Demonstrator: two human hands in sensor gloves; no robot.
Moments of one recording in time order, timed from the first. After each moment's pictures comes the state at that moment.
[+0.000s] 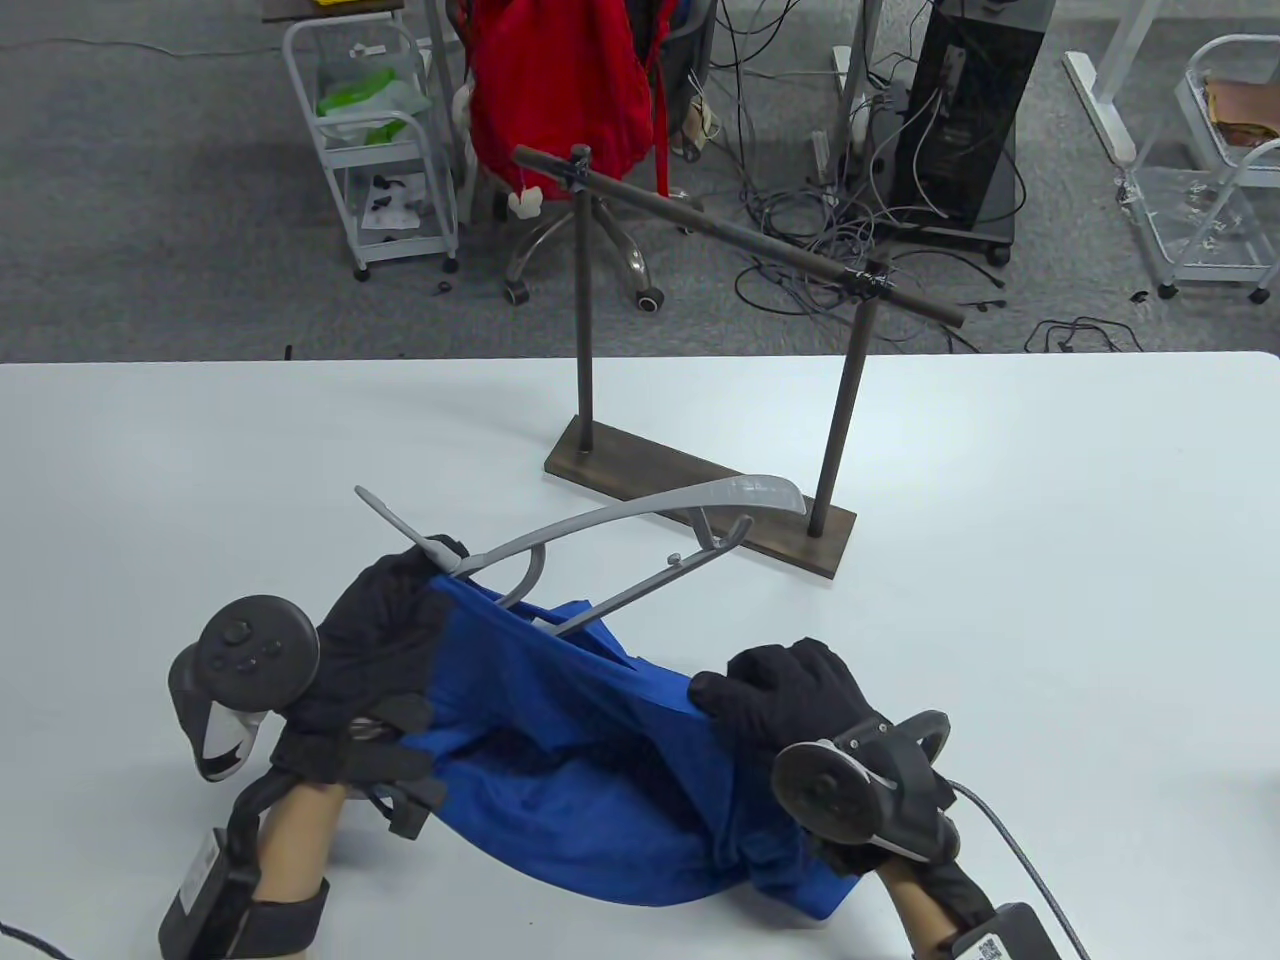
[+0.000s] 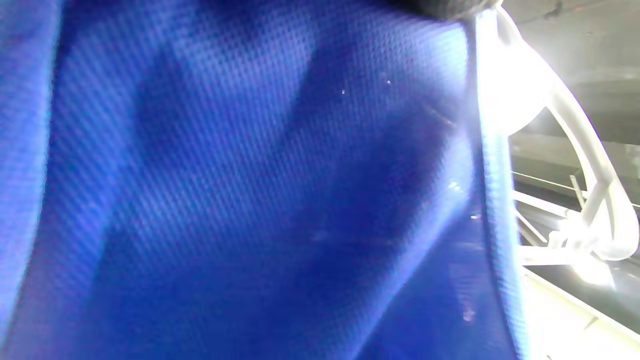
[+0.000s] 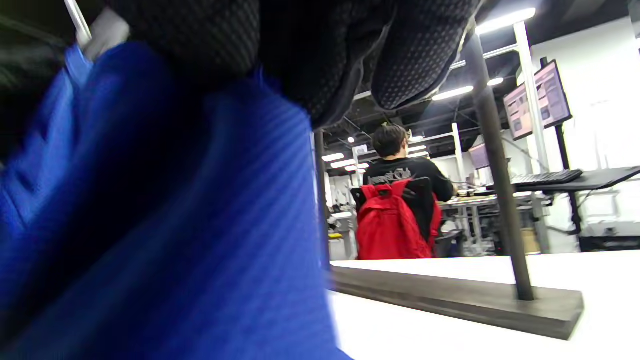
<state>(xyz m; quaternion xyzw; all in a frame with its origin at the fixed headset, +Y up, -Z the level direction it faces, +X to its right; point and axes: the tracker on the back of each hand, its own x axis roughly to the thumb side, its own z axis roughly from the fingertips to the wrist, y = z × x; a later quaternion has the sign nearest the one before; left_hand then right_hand) -0.262 -0.597 -0.265 0.05 -0.10 0.43 0.90 0.109 -0.627 -0.206 0.21 -0.18 0.95 0.16</state>
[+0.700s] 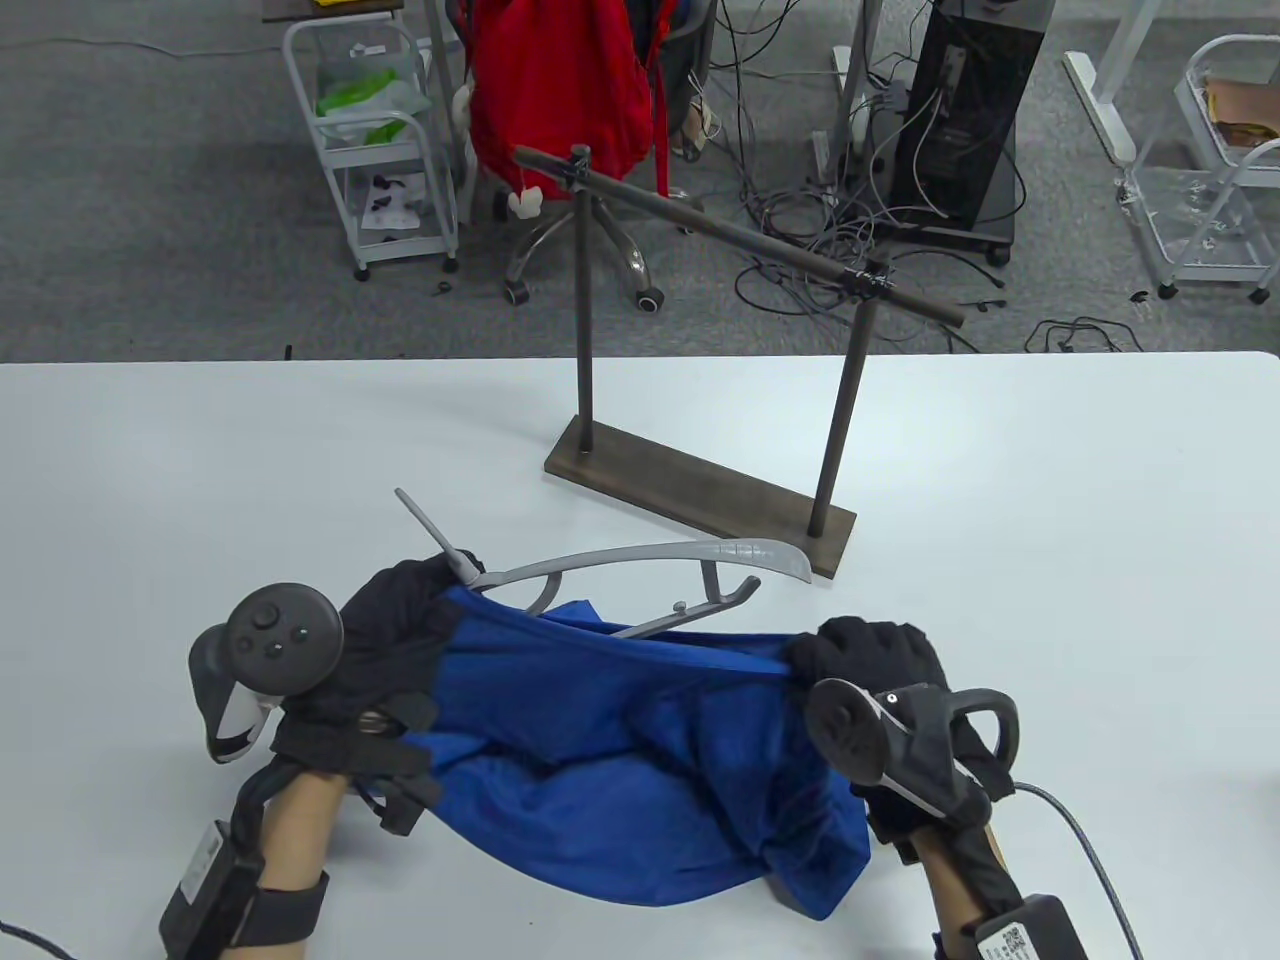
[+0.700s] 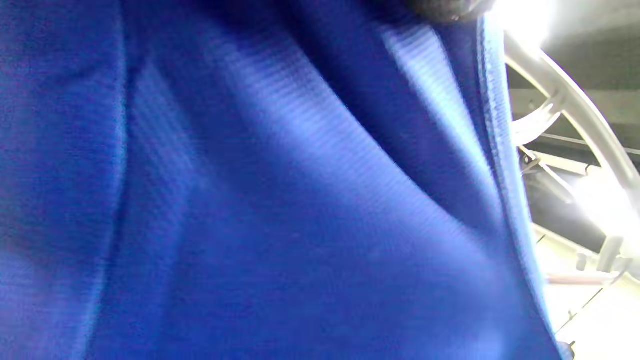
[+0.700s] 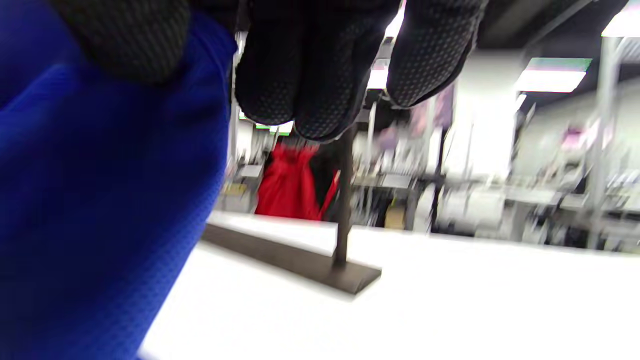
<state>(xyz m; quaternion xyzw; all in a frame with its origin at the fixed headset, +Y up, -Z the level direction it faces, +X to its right) -0.255 -0.605 -0.273 0.02 -0.11 0.37 0.92 0.150 -0.620 -0.228 0.06 -0.17 0.98 0.00</state>
